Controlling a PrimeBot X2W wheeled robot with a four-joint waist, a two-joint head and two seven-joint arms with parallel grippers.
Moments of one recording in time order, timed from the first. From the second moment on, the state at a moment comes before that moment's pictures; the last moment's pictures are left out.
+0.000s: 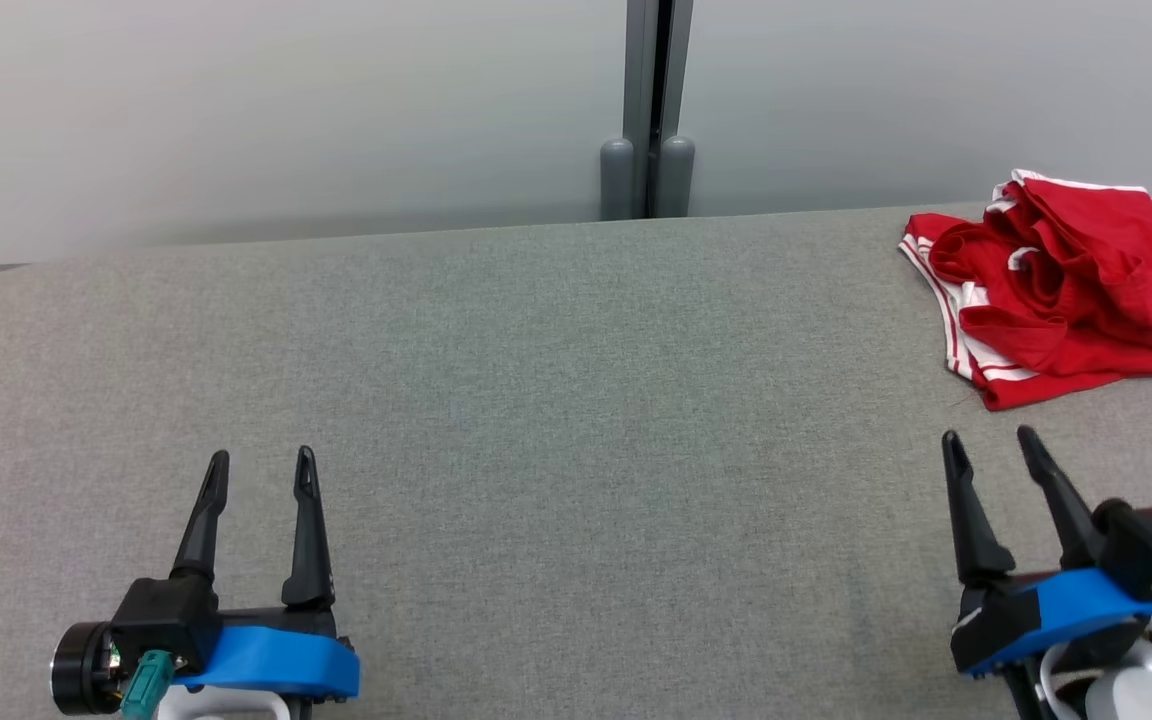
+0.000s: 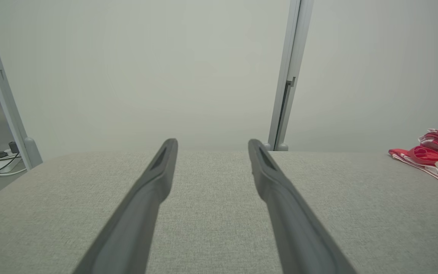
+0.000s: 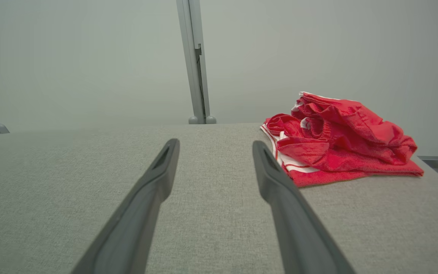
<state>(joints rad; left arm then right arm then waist) -0.04 0.14 -0.14 0.15 -0.23 0.04 -0.25 -0.12 -0.12 -0.05 0.21 0.18 0.13 -0.13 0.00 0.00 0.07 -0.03</state>
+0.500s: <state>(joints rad) -0.02 0.16 -0.16 0.15 -0.23 0.06 -0.22 0.00 -0.05 -0.09 0.01 0.14 0.13 -0.07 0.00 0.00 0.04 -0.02</state>
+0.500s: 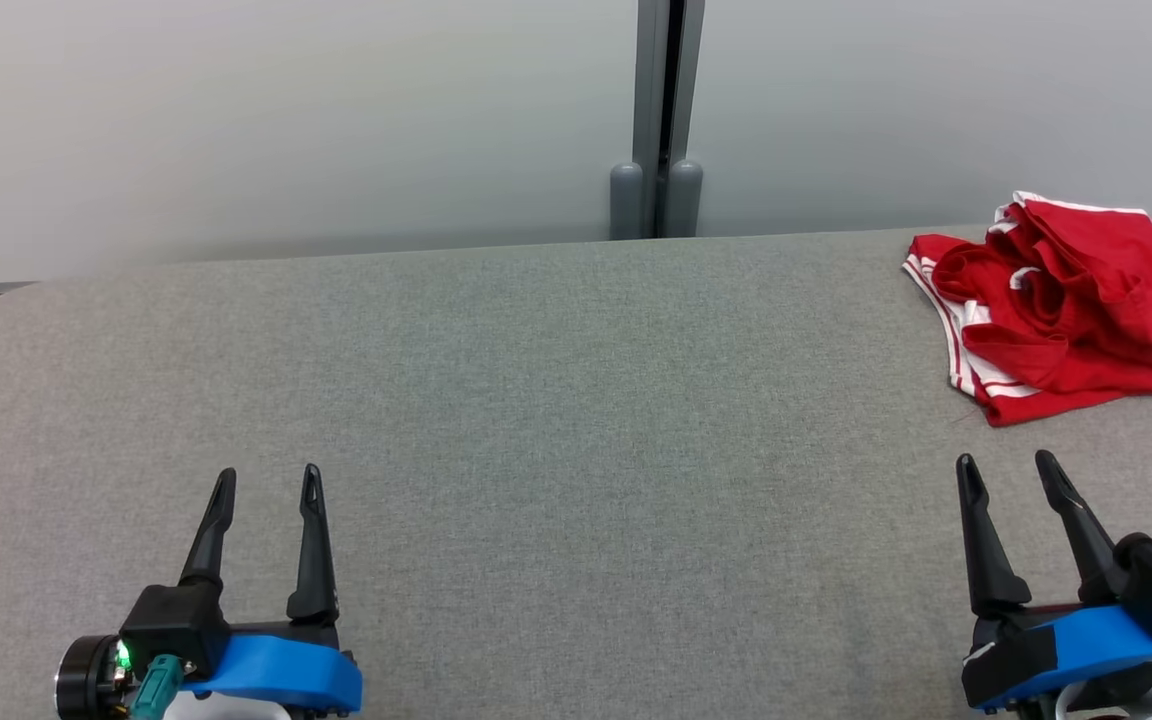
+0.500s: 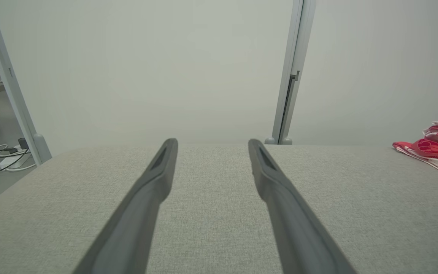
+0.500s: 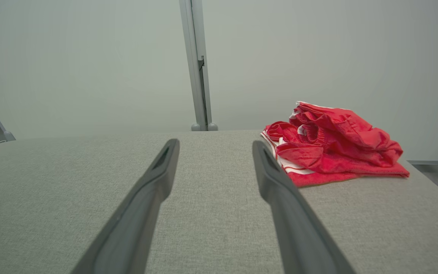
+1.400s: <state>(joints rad) 0.03 0.14 -0.16 0.18 -0.31 0.07 -0.18 0.03 -0.05 -0.09 0.08 0.24 0.13 -0.04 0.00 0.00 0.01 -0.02</state>
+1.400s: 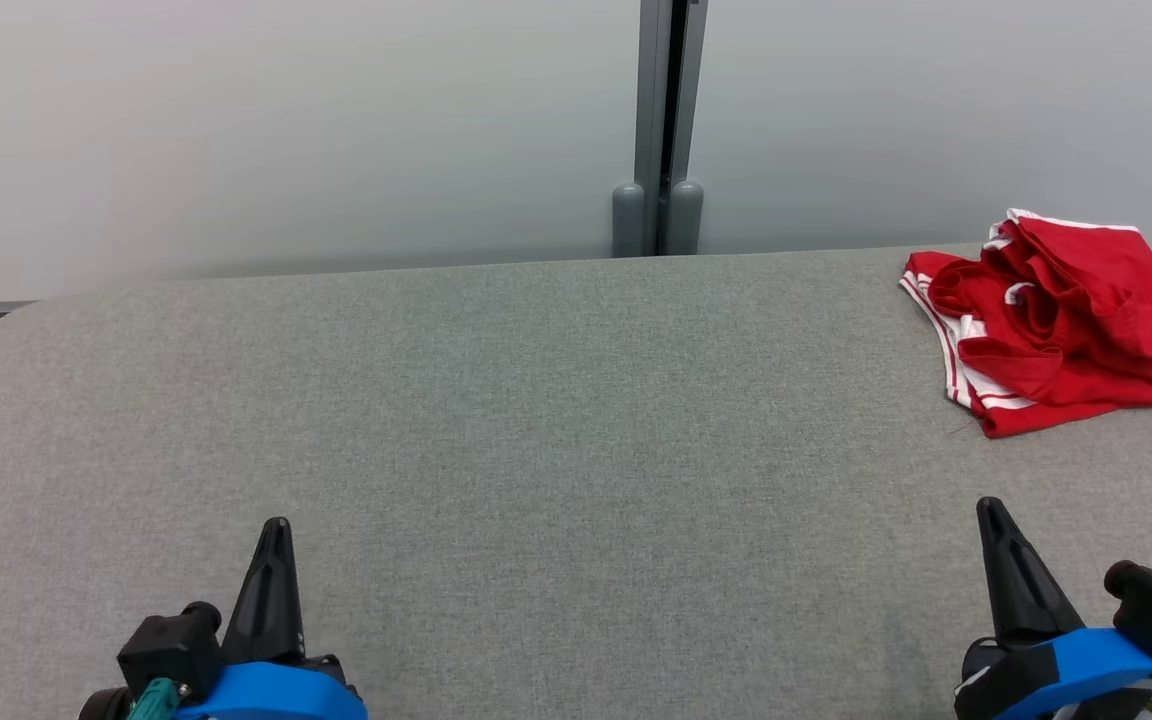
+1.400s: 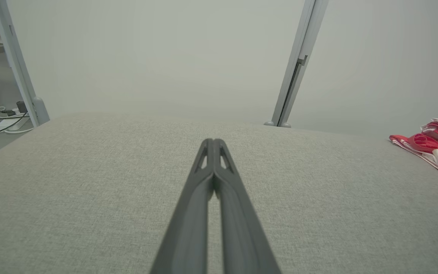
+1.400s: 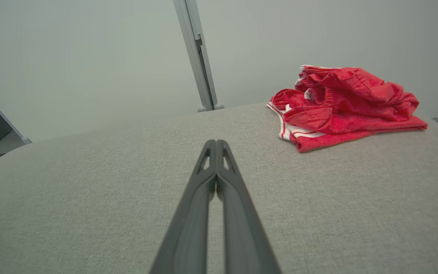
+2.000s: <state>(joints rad) 0.01 0.12 -0.10 0.20 -0.61 0.02 -0.11 0.02 -0.05 -0.09 0.11 0.56 0.13 -0.01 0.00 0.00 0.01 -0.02</state>
